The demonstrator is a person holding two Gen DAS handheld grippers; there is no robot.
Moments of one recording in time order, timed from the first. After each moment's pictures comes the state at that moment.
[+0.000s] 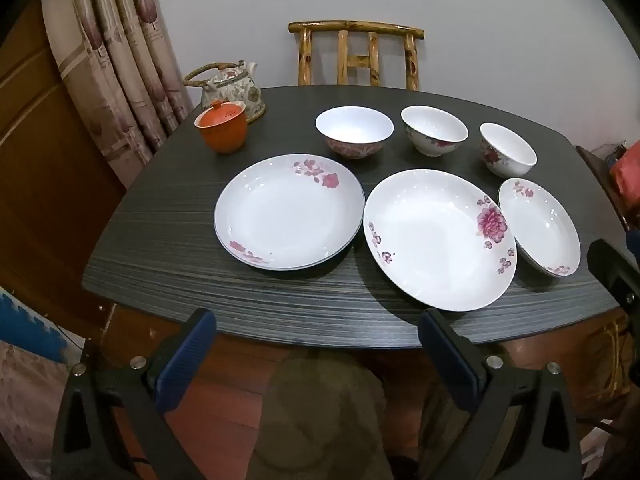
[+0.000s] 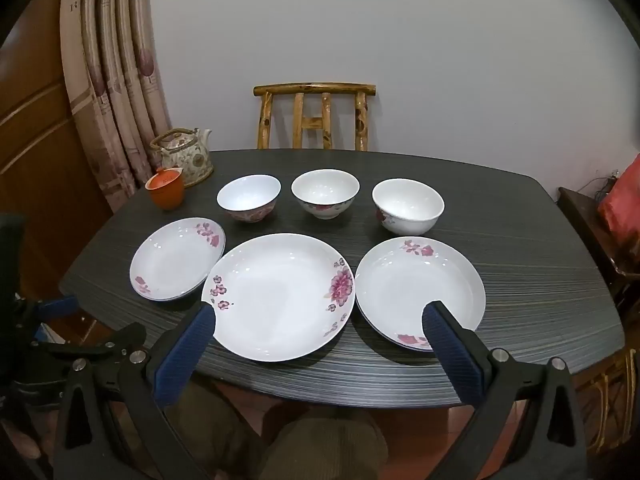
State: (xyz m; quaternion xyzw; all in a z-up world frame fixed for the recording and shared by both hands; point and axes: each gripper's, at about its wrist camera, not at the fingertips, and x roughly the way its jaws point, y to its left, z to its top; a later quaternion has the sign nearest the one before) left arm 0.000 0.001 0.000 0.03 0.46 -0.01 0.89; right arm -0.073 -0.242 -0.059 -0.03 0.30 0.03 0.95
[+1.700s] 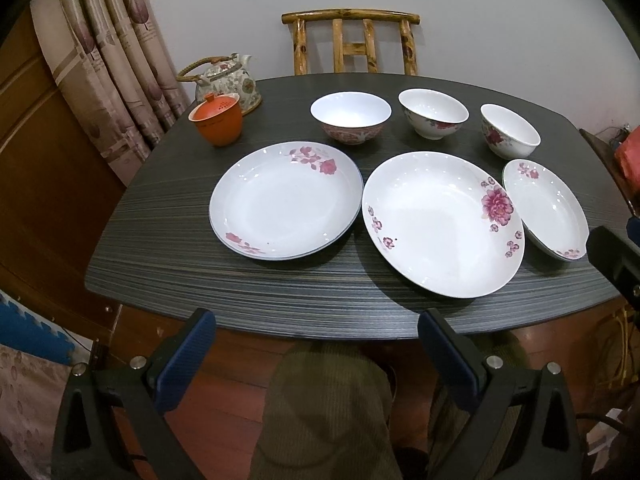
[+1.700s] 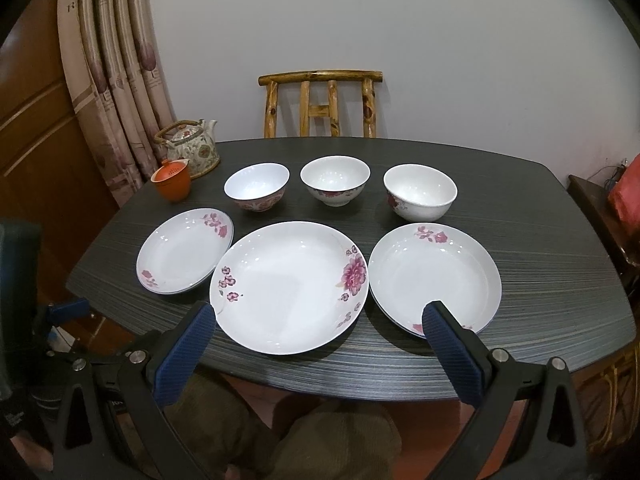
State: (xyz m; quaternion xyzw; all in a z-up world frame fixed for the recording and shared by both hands) left arm 0.001 -0.008 -0.014 0.06 0.48 0.00 0.88; right arm -0.068 -0.236 -0.066 -0.02 0.32 0.04 0.95
